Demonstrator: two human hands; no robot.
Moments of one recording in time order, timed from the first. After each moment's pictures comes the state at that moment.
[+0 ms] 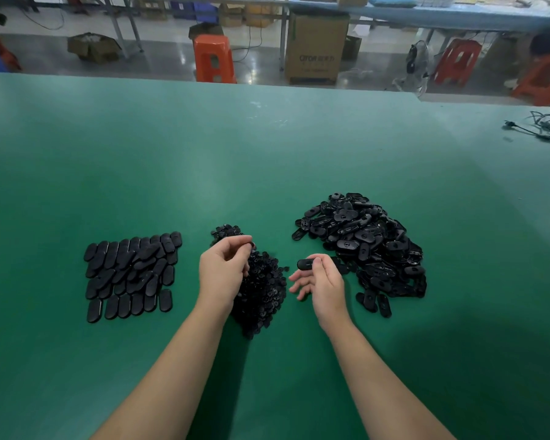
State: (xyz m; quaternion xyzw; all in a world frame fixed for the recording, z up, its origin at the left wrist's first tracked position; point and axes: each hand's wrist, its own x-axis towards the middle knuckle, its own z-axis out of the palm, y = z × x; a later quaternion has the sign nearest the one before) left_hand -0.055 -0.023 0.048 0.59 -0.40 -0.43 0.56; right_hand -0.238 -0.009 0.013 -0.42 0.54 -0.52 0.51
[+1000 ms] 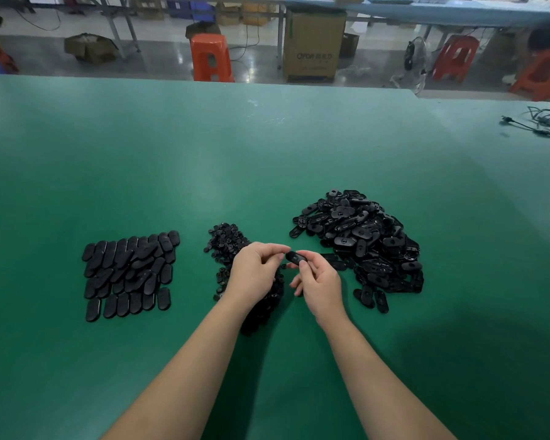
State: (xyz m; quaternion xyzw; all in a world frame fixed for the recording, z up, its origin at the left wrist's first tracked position) left_hand -0.094 -0.023 0.055 0.60 -0.58 -0.40 0.39; right_hand -0.235 -0.009 0.010 -0.47 0.57 -0.50 0.45
